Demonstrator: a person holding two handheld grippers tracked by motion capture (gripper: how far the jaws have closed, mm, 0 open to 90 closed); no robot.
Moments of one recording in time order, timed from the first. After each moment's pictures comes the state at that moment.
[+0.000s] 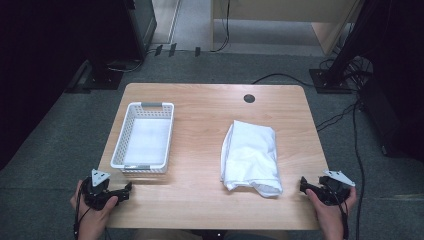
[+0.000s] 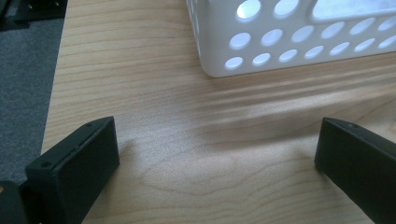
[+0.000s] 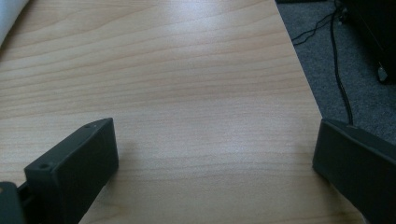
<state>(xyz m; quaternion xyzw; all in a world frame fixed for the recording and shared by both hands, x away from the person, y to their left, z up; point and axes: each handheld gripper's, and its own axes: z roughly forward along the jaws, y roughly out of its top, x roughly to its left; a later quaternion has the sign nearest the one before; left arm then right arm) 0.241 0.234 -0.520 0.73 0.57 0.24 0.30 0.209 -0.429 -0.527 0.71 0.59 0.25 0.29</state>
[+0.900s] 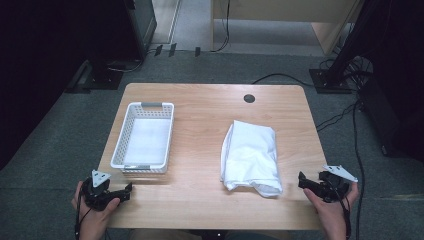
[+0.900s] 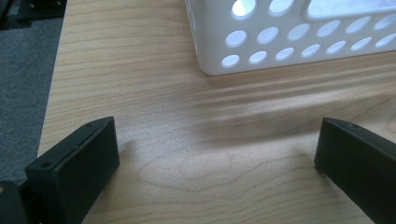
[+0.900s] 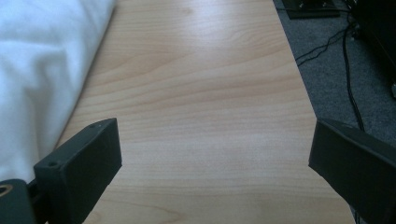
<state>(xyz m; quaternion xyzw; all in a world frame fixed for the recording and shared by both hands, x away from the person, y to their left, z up) 0.238 0.232 -0.520 0.73 0.57 0.24 0.30 0.210 -0.413 -0.490 0.69 0.60 0.28 0.29</state>
